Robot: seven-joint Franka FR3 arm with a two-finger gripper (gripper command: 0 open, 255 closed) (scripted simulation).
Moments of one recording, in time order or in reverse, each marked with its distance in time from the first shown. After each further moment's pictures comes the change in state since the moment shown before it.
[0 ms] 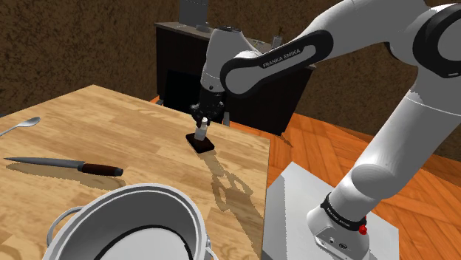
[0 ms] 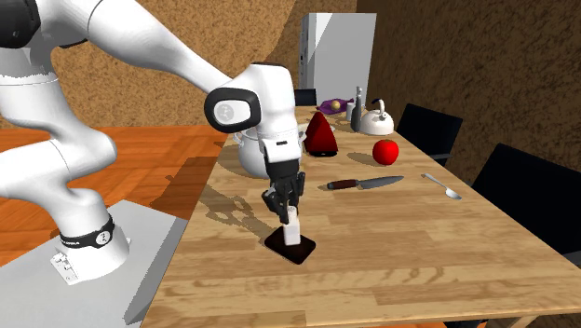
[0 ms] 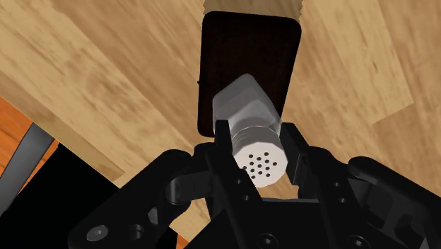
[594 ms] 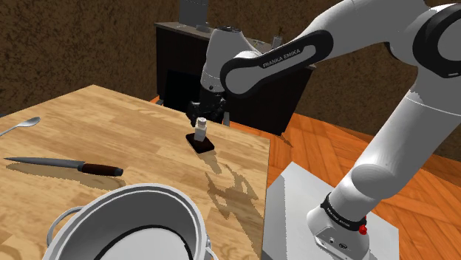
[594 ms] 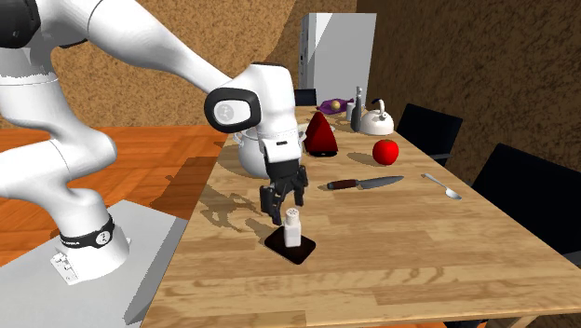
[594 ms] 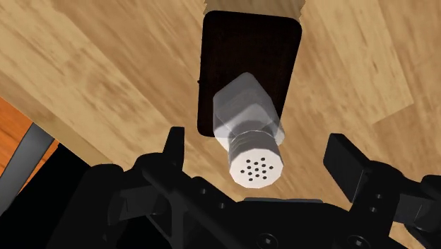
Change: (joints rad) arm 0.000 0.000 0.000 0.000 0.000 0.000 0.000
